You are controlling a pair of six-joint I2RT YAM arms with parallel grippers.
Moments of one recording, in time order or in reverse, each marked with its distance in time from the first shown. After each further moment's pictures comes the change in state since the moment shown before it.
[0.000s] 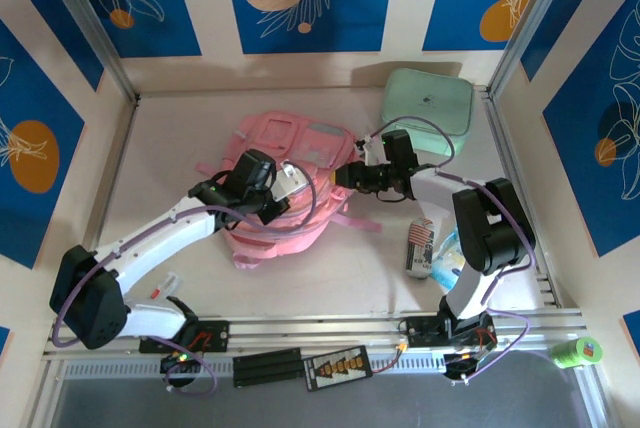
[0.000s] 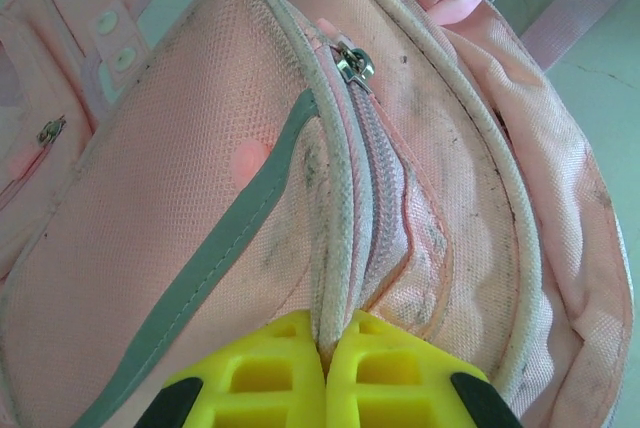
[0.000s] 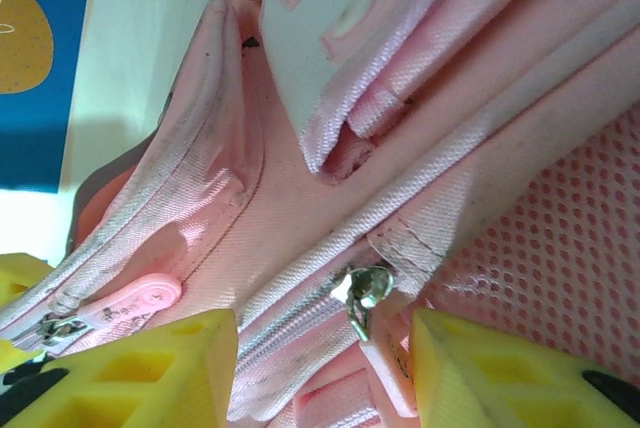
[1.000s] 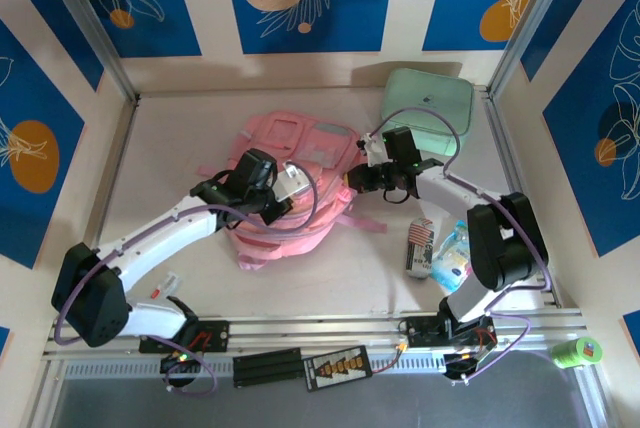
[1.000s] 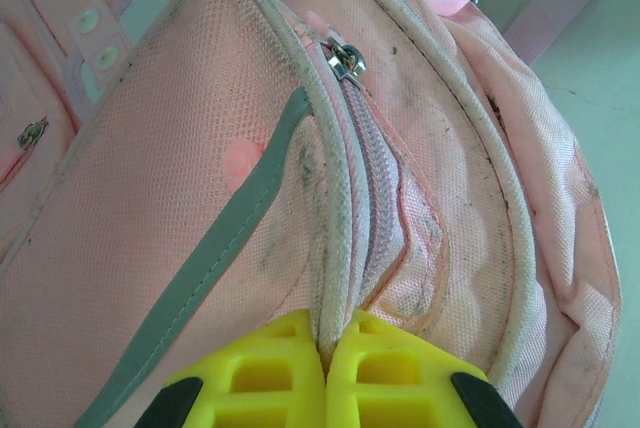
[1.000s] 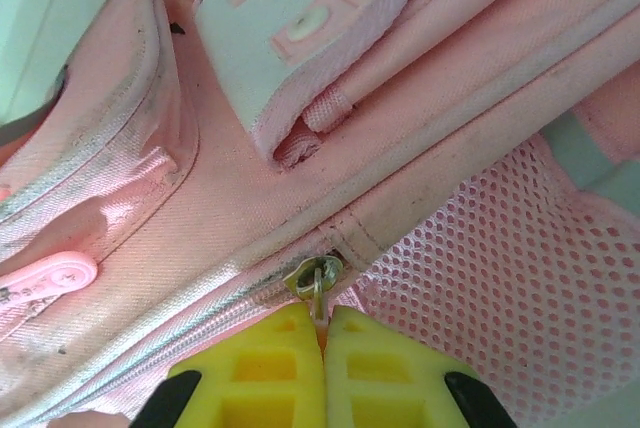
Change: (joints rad) left arm 0.002 0.015 0.000 0.022 0.060 0.005; right arm 0.015 -0.120 0.046 -0.262 0.270 -0.309
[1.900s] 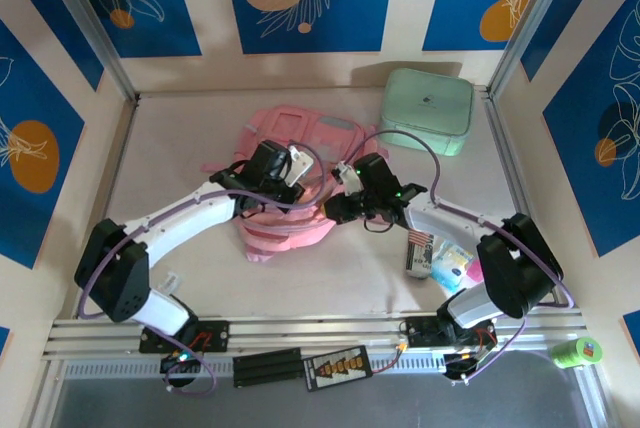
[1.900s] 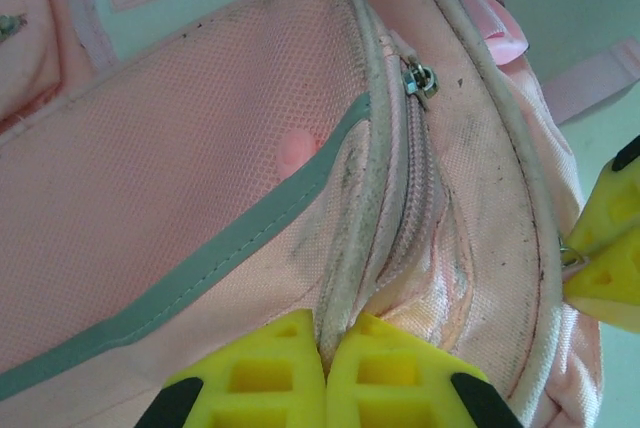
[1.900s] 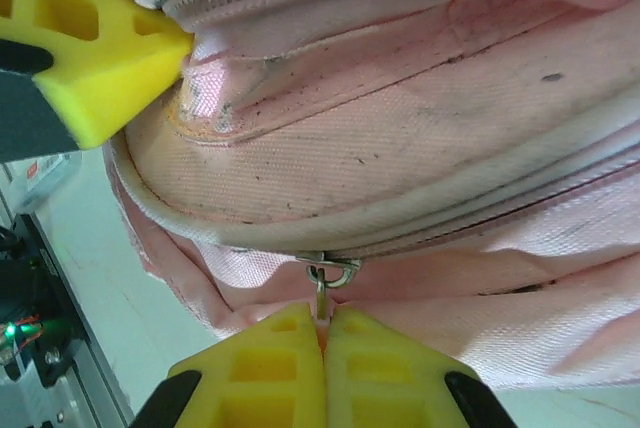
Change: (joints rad) left arm -0.001 0.166 0.092 0.054 -0.027 -0.343; right arm 0.275 -0.142 -0.159 0.072 0.075 0.215
